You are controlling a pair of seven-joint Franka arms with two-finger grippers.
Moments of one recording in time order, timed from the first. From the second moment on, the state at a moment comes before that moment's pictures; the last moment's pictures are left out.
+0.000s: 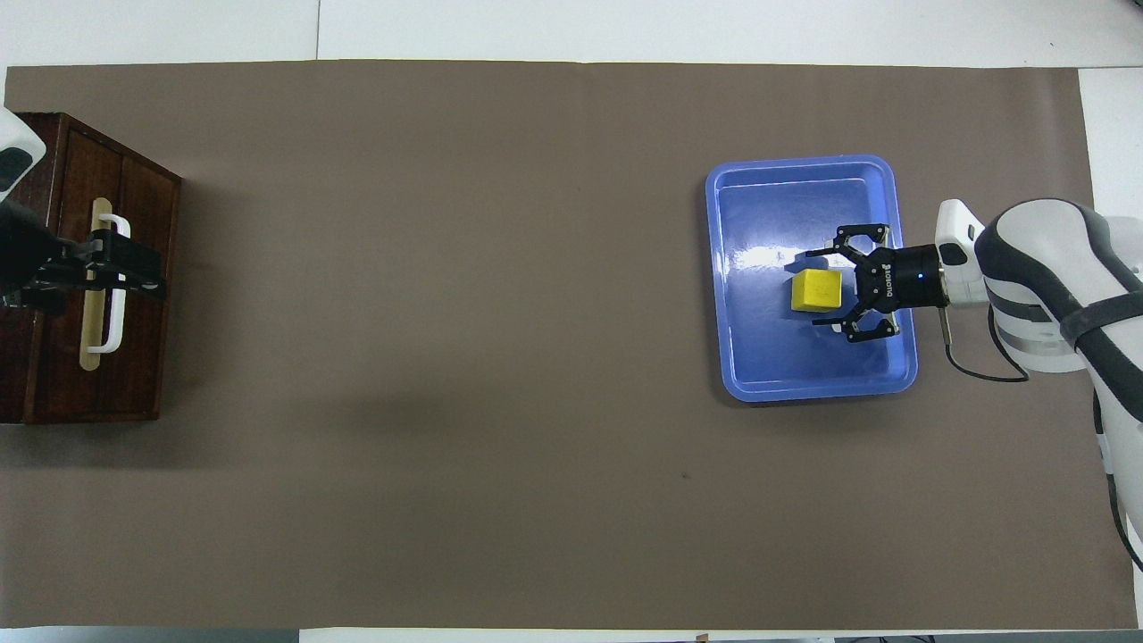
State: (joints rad) left arm -0.05 0.03 -0.03 -1.58 -0.01 1.49 -0.12; right arm -0.14 0.40 -0.02 -1.97 0.94 2.00 -2.42
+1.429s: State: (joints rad) left arm -0.05 0.03 -0.02 -1.58 -0.01 1.55 -0.03; right arm -0.02 0.02 0.01 -1.69 0.34 1.72 -1.00
